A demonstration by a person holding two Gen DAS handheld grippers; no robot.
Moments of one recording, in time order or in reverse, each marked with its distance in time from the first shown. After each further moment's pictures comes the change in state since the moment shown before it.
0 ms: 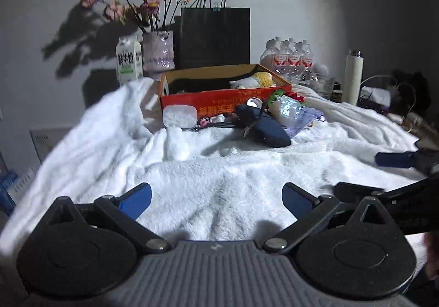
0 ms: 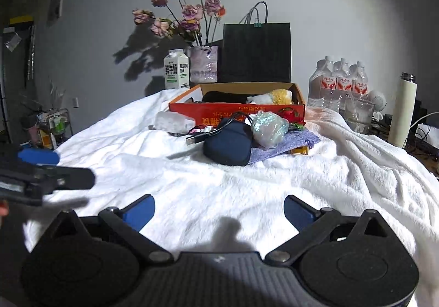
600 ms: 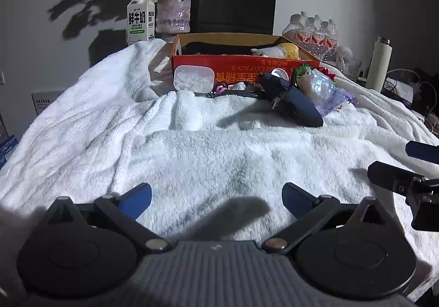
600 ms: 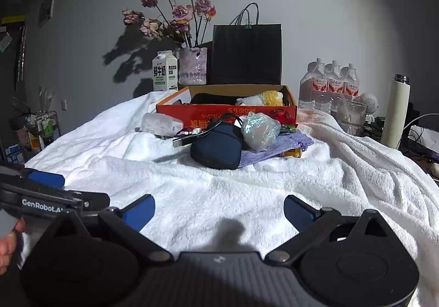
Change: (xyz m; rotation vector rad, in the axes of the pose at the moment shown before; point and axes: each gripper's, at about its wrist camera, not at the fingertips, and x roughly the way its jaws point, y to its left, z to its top) left arm 0.059 0.021 -0.012 -0.114 0.131 0.004; right arm 0.029 -0.004 0.006 0.014 -0.010 -0.056
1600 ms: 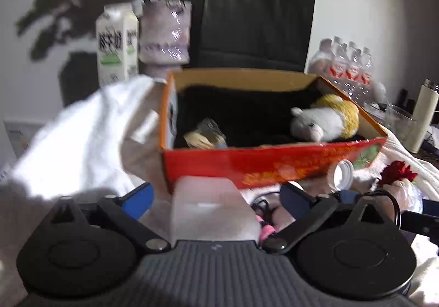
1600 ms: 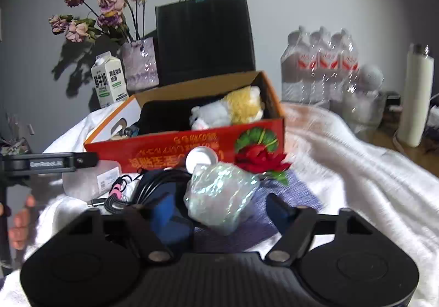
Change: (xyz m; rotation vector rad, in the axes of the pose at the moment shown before) left arm 0.178 0.040 0.155 -0.005 -0.032 -0.057; right arm 0.167 -0.063 0.086 0.188 0.114 -0.025
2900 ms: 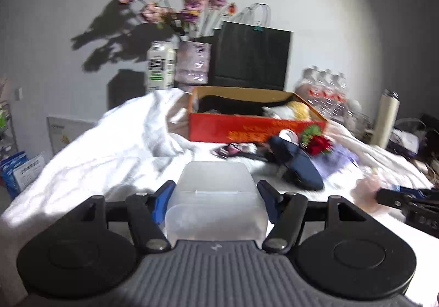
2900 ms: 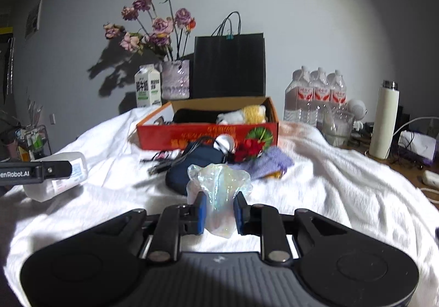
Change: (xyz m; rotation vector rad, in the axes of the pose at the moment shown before) left arm -0.209 -0.052 -0.126 -0.036 -0.181 0.094; right arm -0.157 0.023 -0.092 -0.164 -0.134 -0.004
